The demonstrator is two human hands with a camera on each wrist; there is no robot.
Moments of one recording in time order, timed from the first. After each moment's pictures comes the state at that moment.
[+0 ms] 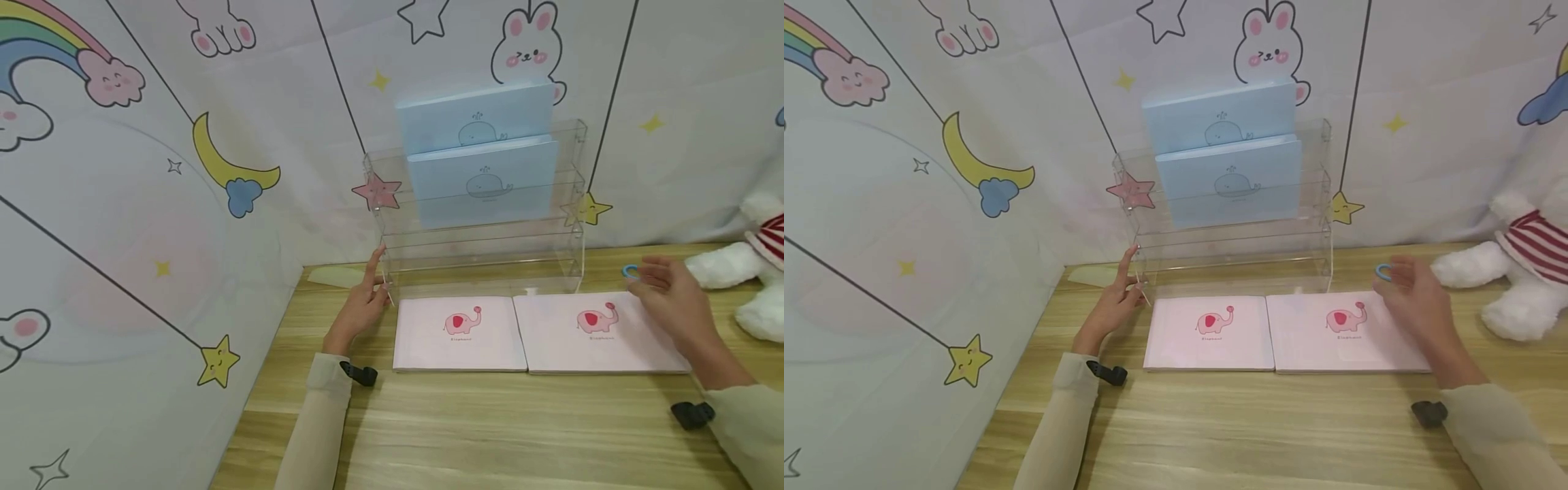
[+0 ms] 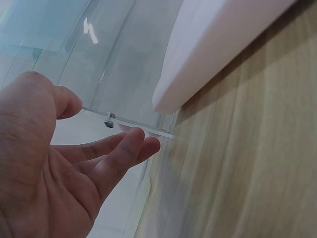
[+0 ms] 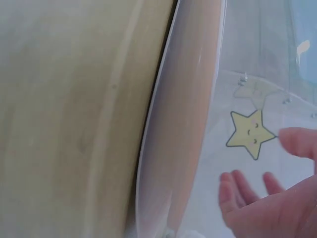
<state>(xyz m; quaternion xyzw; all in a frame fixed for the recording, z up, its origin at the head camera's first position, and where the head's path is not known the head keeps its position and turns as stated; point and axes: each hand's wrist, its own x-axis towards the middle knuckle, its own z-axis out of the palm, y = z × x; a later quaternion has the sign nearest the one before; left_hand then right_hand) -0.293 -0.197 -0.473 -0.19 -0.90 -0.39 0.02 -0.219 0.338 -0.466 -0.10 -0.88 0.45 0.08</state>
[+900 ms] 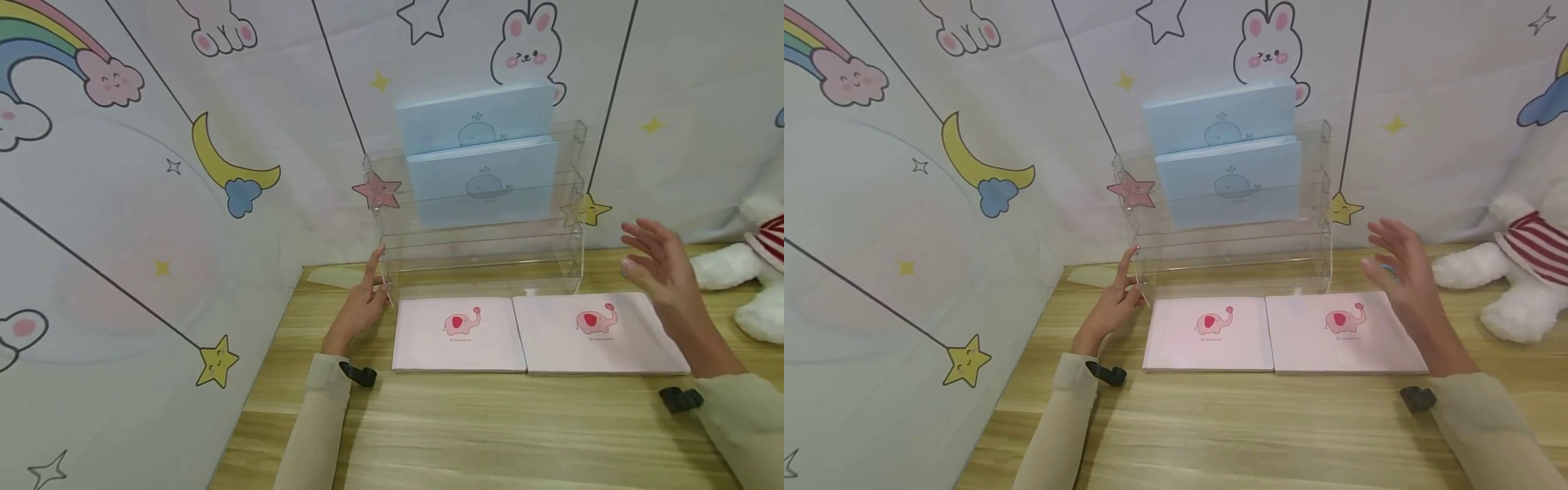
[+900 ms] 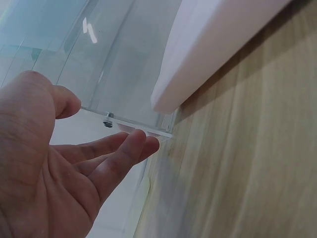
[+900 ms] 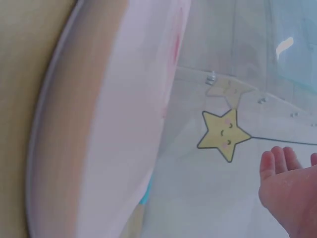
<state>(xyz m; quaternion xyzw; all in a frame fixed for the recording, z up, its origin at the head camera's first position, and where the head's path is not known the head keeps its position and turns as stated) -0.292 -0.196 -0.472 -0.18 -0.90 -0.39 0.01 -0.226 0.316 -0.446 0.16 -0.69 0.67 0.21</state>
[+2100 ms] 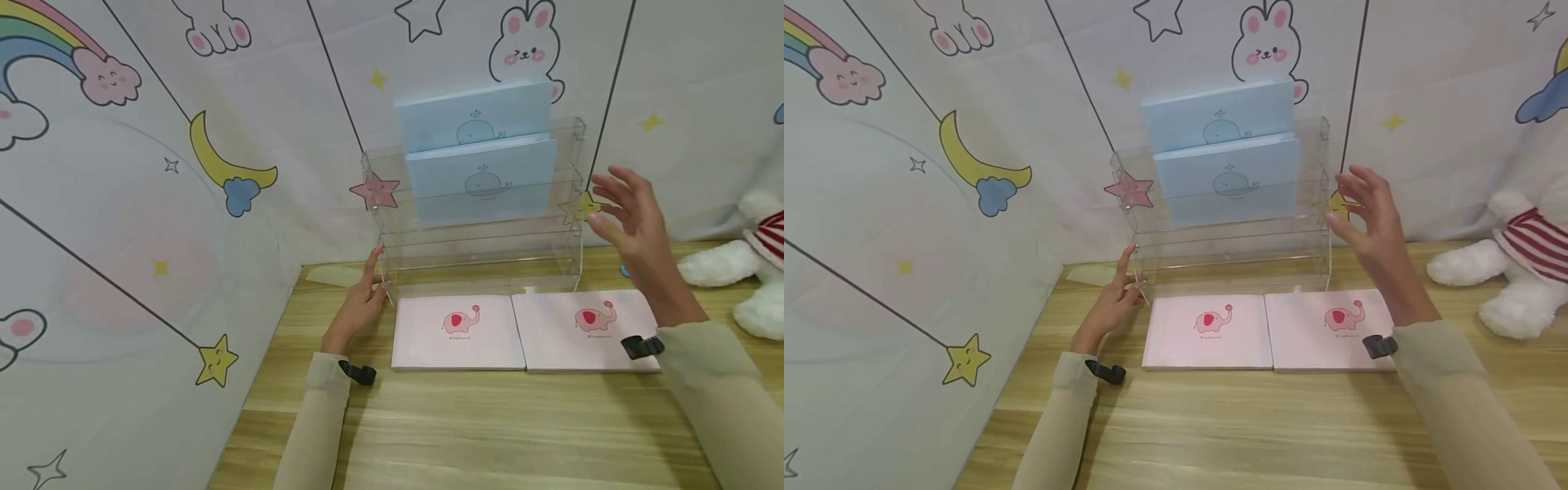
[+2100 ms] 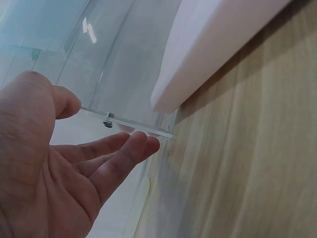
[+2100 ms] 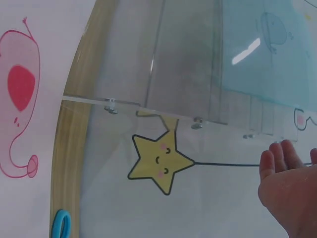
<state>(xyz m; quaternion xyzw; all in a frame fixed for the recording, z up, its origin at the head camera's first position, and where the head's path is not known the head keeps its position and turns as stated) -0.294 -0.196 -0.473 -0.19 -0.90 -0.39 0.02 -0.261 0.277 -0.382 0.16 -0.73 0.62 0.23</state>
